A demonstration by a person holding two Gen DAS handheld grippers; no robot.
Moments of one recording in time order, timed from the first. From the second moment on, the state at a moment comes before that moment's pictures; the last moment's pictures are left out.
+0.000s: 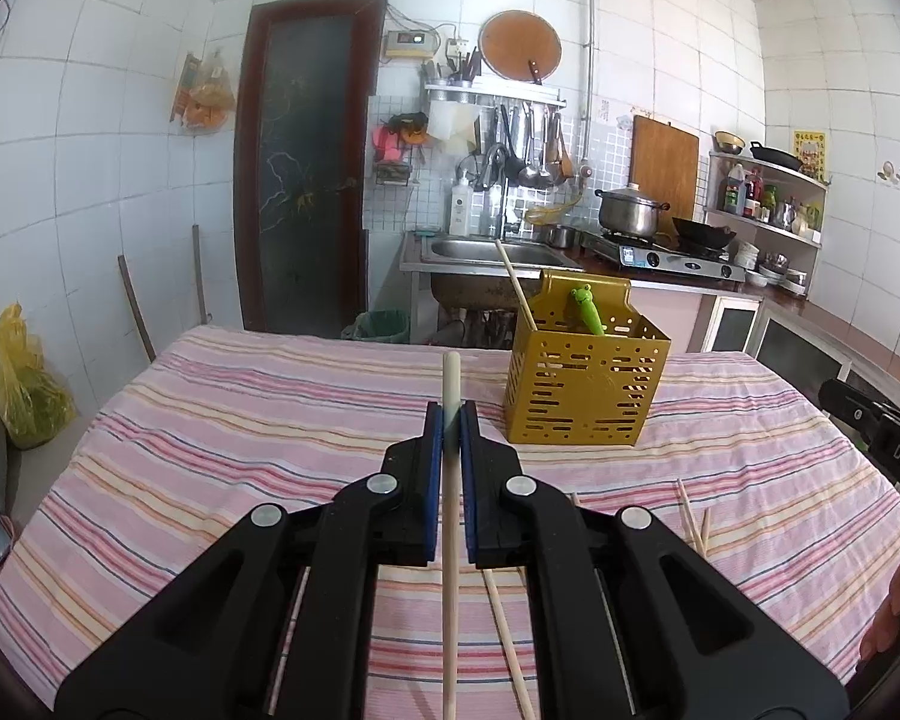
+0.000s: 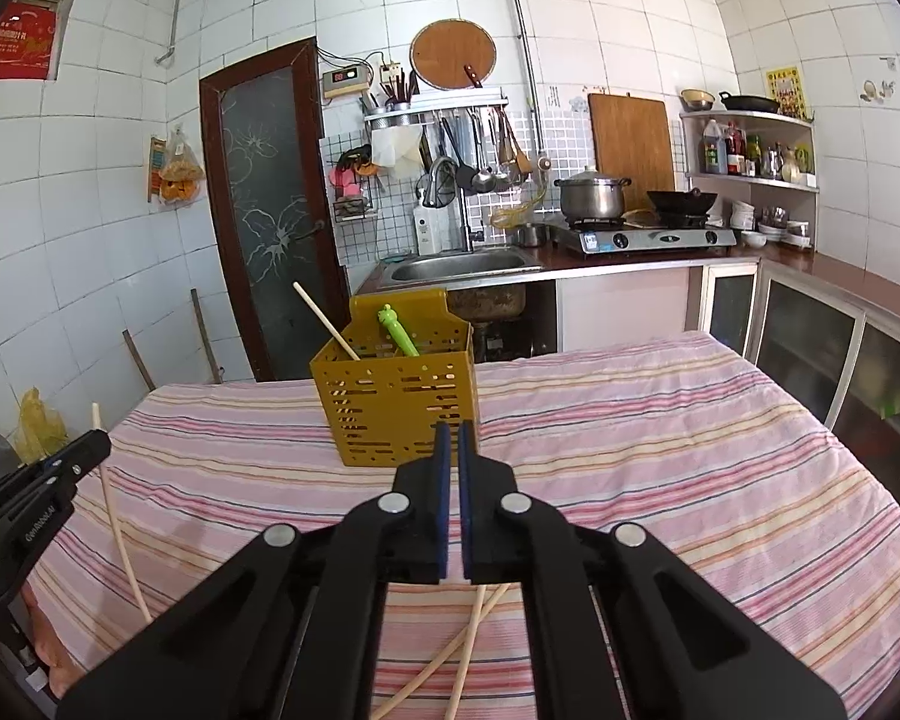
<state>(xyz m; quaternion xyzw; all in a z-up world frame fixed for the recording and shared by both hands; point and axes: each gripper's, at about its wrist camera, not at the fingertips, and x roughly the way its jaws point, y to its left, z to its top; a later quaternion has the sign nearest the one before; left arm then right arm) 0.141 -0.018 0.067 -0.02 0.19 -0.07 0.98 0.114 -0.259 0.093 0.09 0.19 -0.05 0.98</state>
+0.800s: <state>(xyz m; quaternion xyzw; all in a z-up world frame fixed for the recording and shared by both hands) 0.261 -0.009 -0.004 -0.03 0.38 -0.06 0.92 0.210 -0.276 -0.006 0.09 0.38 -0.09 0.92</state>
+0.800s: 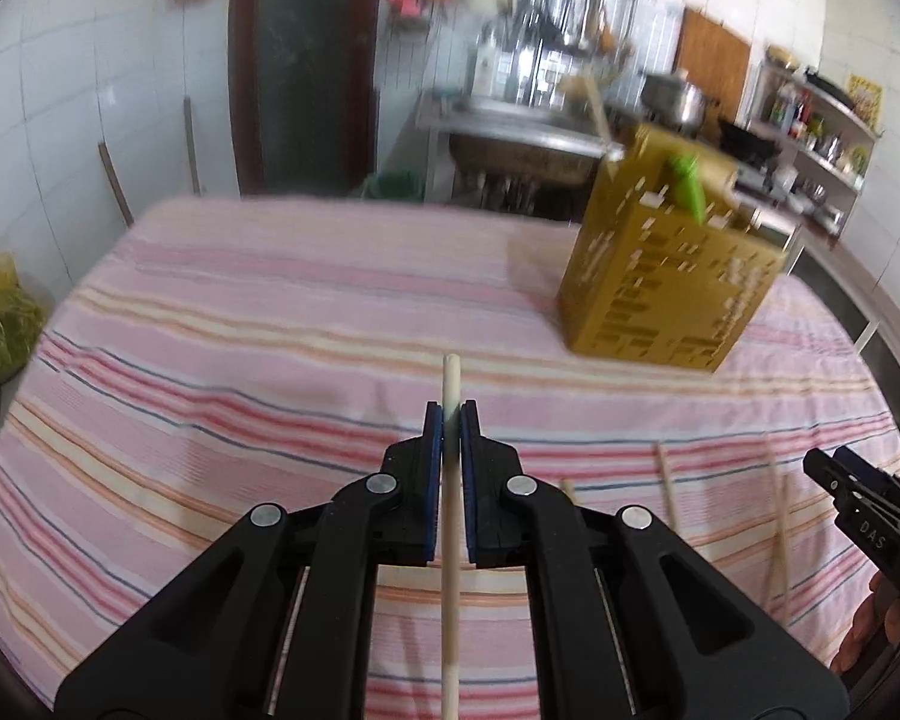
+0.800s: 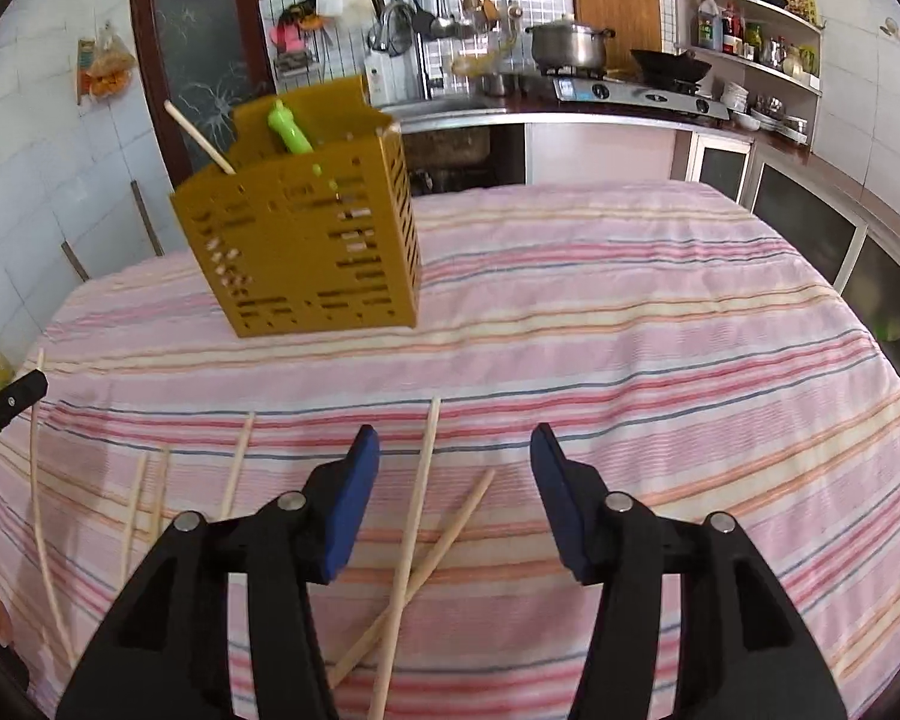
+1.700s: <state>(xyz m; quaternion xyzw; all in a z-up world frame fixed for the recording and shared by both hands) 0.239 -0.013 0.014 -0.02 0.34 -0.06 0.94 0.195 -0.273 0.027 0.11 0.34 -0.08 0.93</state>
